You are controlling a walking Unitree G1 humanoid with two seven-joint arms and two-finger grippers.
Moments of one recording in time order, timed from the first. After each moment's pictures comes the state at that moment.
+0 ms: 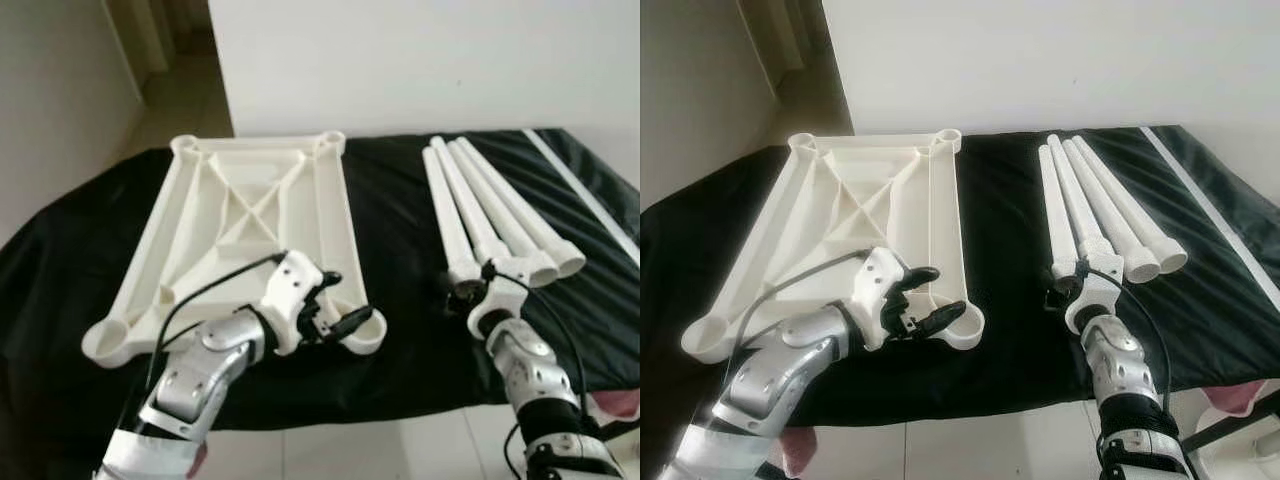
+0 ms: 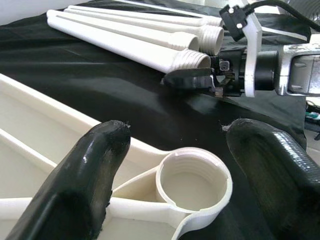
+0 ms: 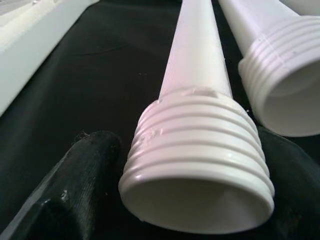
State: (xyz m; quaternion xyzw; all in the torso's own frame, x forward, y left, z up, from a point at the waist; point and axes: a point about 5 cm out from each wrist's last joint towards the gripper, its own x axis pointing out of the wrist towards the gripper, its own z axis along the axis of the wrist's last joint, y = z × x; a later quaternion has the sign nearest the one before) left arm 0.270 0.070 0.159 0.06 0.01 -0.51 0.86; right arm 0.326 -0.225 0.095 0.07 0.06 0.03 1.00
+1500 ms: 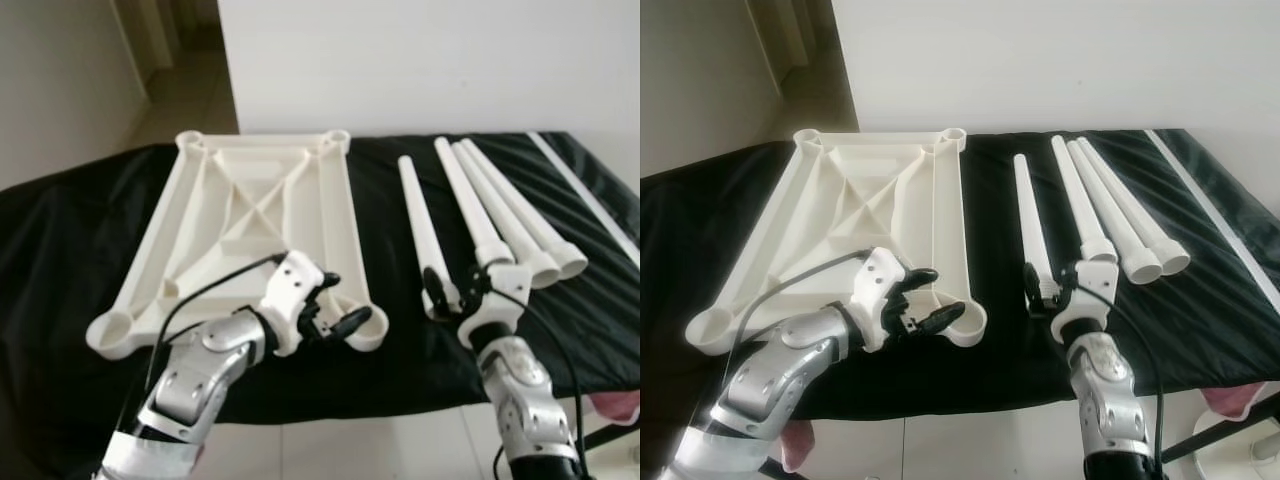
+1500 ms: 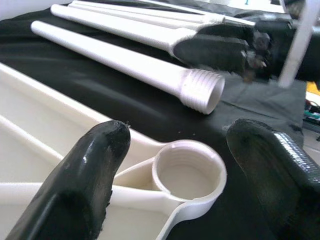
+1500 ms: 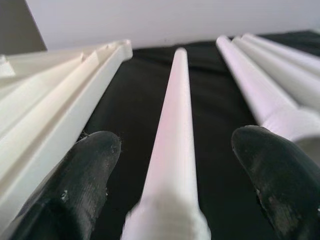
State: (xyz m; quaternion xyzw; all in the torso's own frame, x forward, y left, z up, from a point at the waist) left arm 0.268 0.069 0.162 0.06 0.02 -0.50 0.86; right arm 0.288 -0.191 0.137 0.05 -0.05 0.03 1.00
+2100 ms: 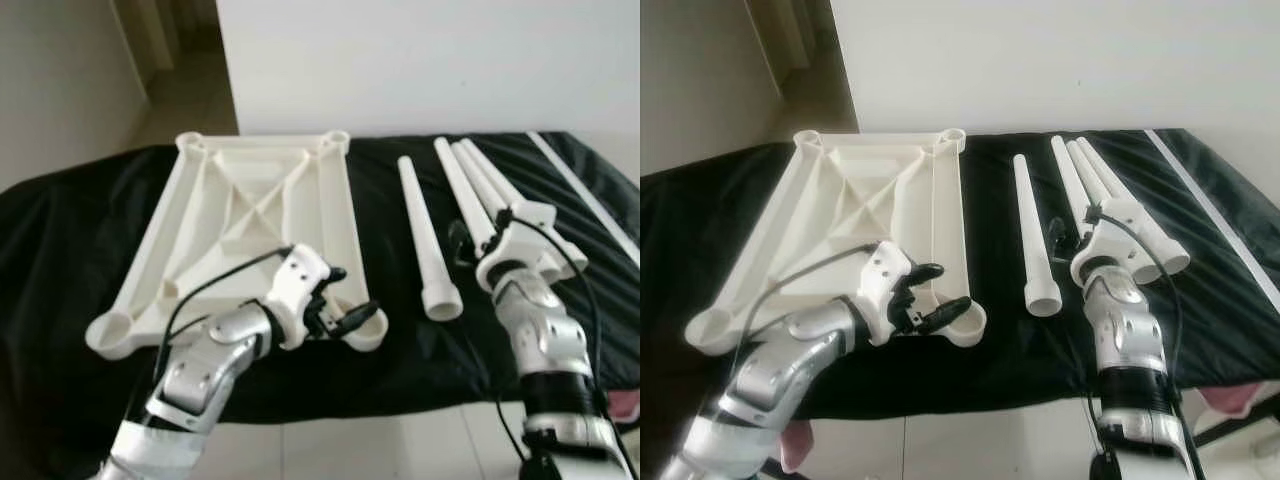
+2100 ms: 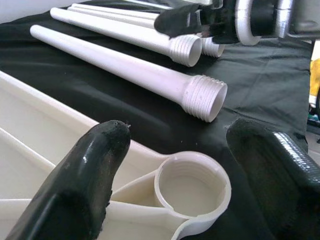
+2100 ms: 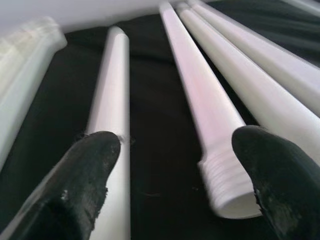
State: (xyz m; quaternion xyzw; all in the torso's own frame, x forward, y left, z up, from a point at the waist) left arm 0.273 0.063 0.164 0.06 0.02 -0.51 0.86; right arm 0.353 -0.226 0.170 0.06 0.07 -0.07 0.99
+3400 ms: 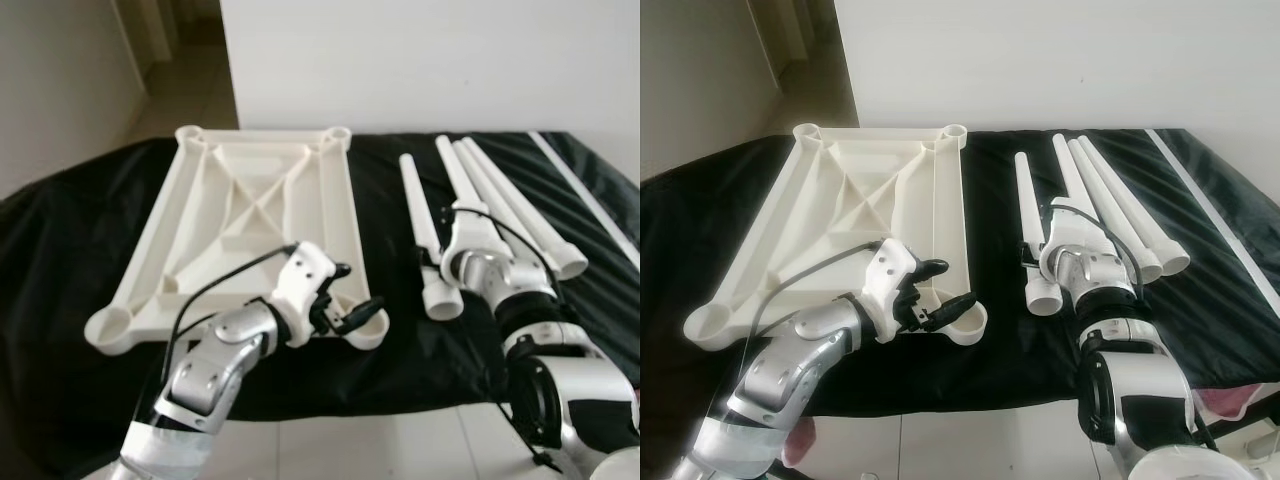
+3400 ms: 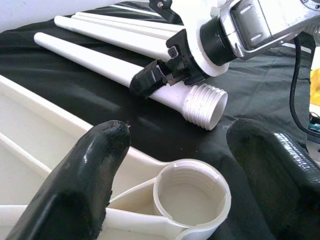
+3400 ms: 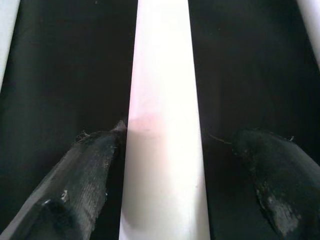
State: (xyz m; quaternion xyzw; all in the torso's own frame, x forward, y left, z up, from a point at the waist) left arm 0.273 0.057 0.166 0.05 0.00 -0.50 0.86; right arm 0.388 -0.189 0.145 0.06 0.27 0.00 0.96
